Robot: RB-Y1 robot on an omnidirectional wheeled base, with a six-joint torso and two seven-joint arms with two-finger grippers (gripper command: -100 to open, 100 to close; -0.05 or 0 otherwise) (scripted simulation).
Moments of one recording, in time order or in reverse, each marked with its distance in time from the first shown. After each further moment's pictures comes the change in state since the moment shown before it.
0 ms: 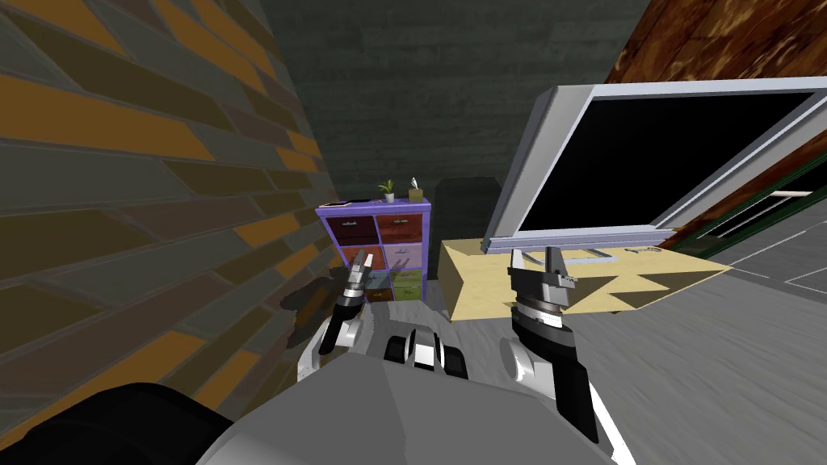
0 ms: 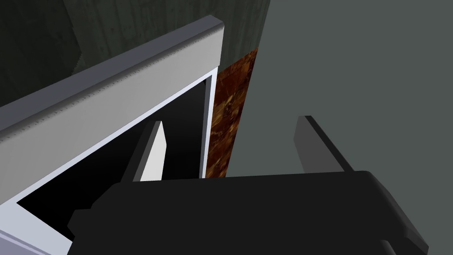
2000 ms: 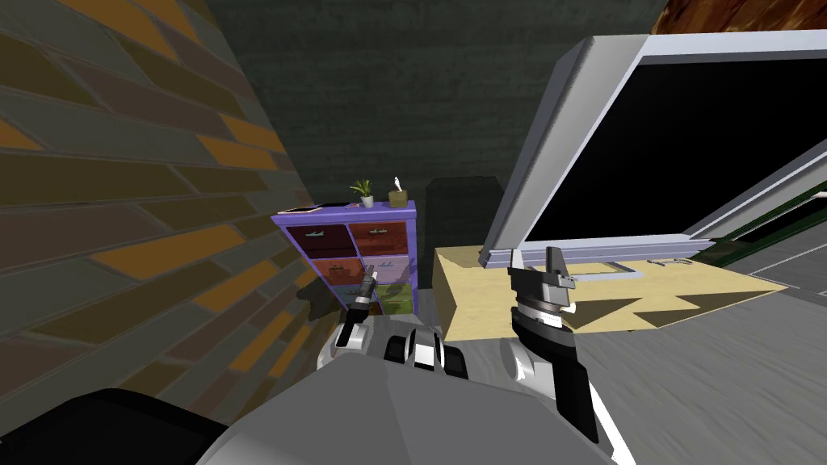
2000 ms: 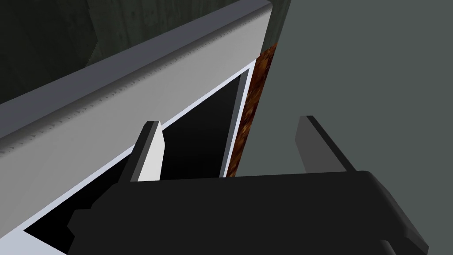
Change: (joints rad) left arm -0.138 -0.023 0.033 0.501 0.030 -0.026 -0.007; right arm 0.000 0.000 0.000 0.000 0.000 0.000 0.000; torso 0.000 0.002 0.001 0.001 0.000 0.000
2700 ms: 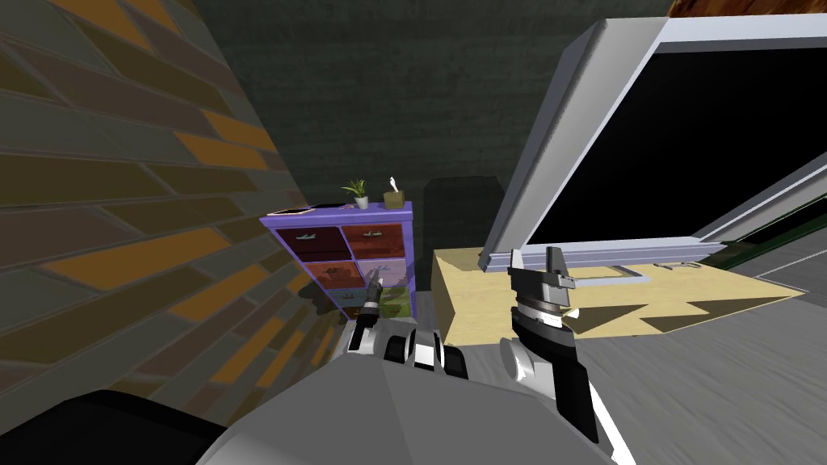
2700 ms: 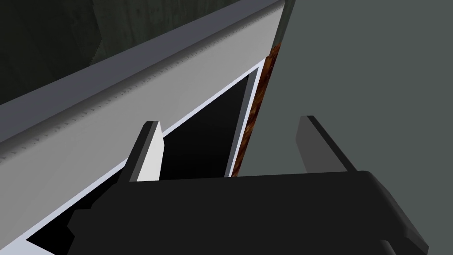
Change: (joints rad) left arm -0.027 -0.128 0.009 0.131 0.009 -0.010 0.001; right arm 0.000 0.000 0.000 0.000 0.000 0.000 0.000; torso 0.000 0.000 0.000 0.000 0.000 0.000
